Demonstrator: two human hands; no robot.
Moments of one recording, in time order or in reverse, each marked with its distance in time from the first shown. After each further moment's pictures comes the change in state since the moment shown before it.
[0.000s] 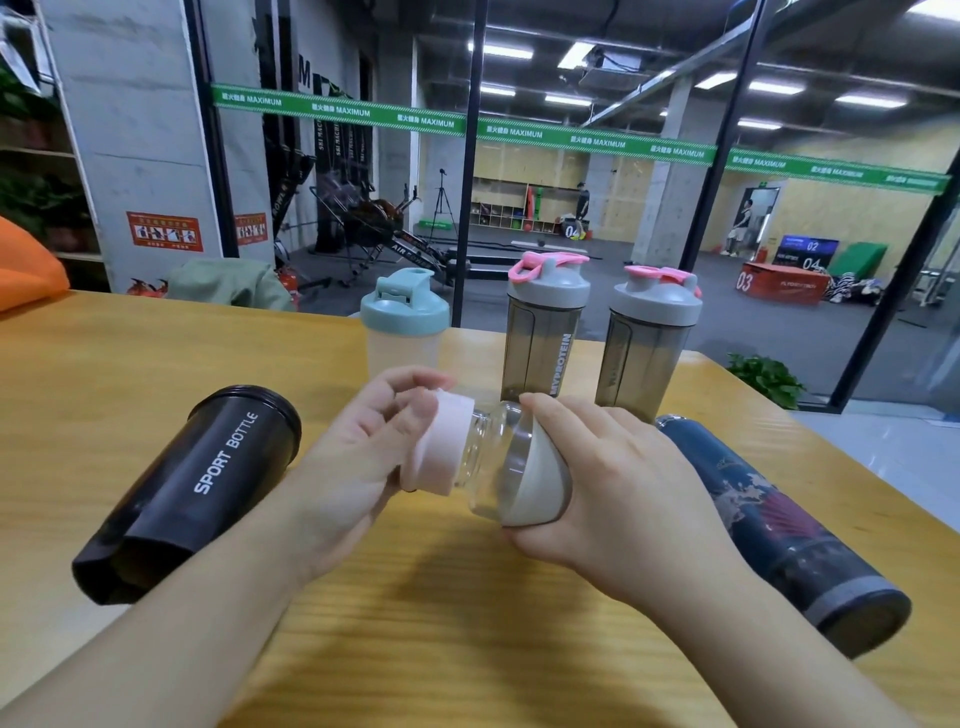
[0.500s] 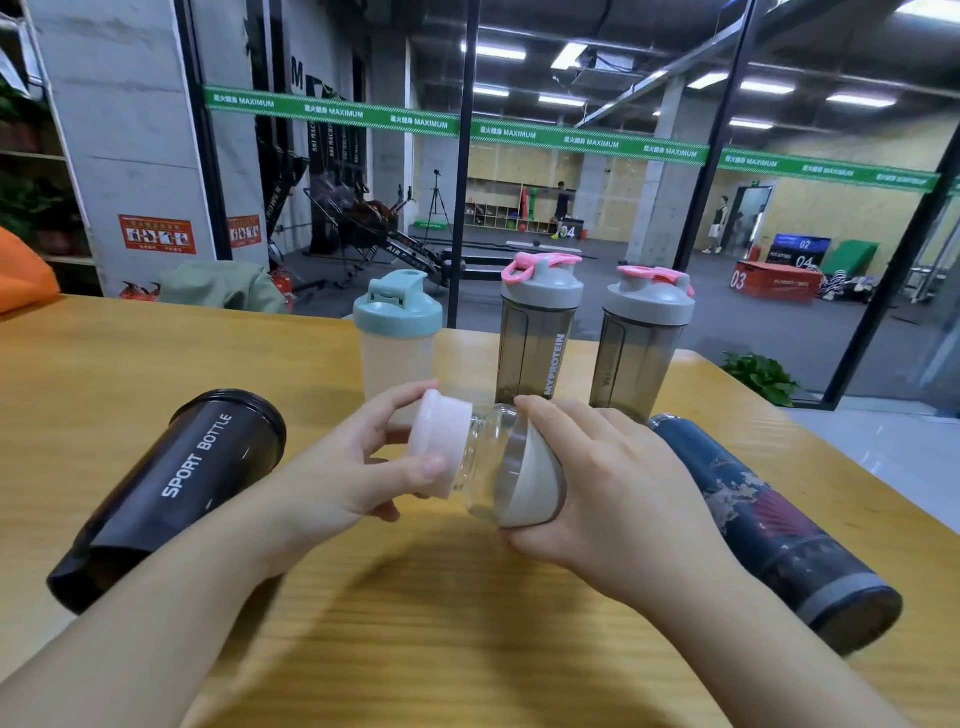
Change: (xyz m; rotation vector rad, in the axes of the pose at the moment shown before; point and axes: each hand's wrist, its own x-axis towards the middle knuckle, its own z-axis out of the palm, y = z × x) left_hand -0.001 0.008 -0.014 0.400 -0.155 -0.134; right_hand 0.000 0.003 0.003 -0.004 0.001 0.001
